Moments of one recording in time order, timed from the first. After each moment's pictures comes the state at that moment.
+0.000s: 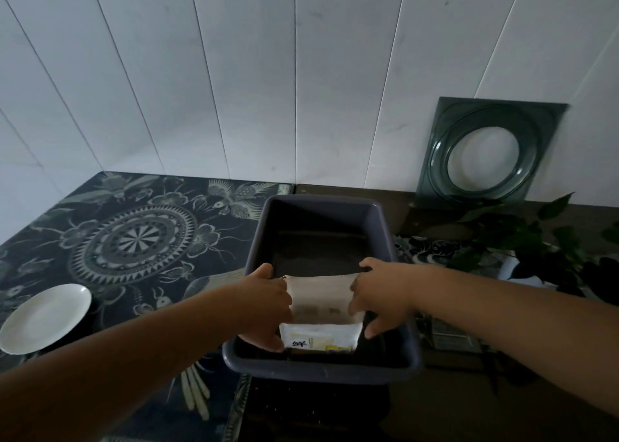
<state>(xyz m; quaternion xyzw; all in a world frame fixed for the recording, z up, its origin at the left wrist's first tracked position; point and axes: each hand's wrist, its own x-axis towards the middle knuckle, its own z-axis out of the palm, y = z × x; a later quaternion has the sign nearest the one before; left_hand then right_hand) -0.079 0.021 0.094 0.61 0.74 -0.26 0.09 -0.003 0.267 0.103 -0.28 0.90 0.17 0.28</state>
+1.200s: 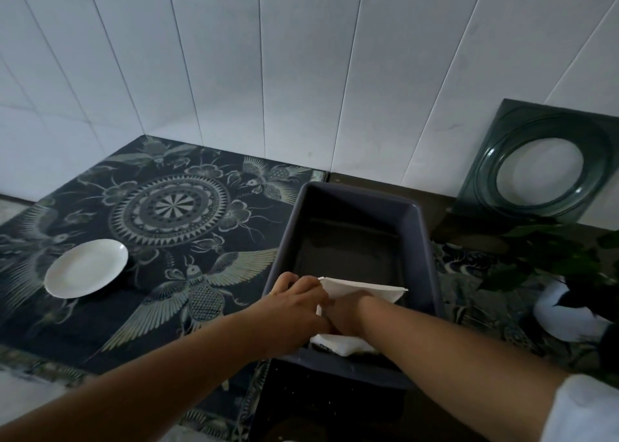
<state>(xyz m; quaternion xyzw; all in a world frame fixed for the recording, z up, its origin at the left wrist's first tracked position) -0.050 -0.020 0.068 0.60 0.80 -0.01 -0.03 -0.054 0.158 0.026 -0.09 0.91 0.06 0.40</state>
